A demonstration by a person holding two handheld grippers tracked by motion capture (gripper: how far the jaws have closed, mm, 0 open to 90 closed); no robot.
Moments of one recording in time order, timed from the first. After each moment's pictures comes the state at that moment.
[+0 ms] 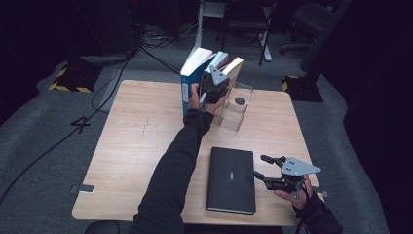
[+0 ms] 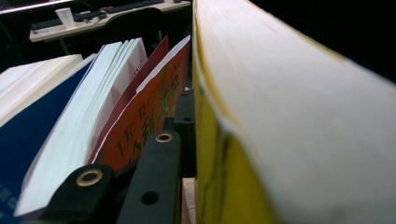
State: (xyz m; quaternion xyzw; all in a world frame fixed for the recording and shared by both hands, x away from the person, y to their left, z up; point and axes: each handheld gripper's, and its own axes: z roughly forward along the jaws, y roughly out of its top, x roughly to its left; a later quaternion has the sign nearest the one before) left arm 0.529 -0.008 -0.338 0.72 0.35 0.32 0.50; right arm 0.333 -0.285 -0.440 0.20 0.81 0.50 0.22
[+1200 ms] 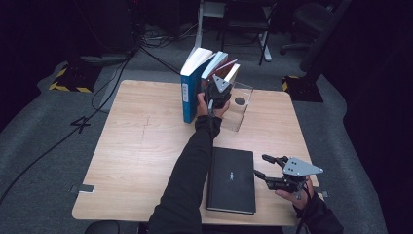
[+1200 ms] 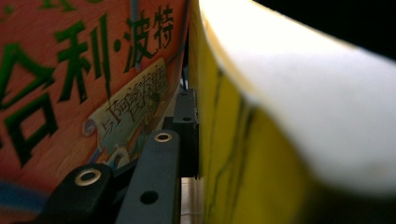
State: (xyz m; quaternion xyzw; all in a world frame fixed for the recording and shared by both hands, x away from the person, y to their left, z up) left arm 0.557 -0.030 -0.397 0.68 0.40 0.31 0.52; right arm 0.333 -0.289 -0.439 0.20 0.81 0.50 0.23
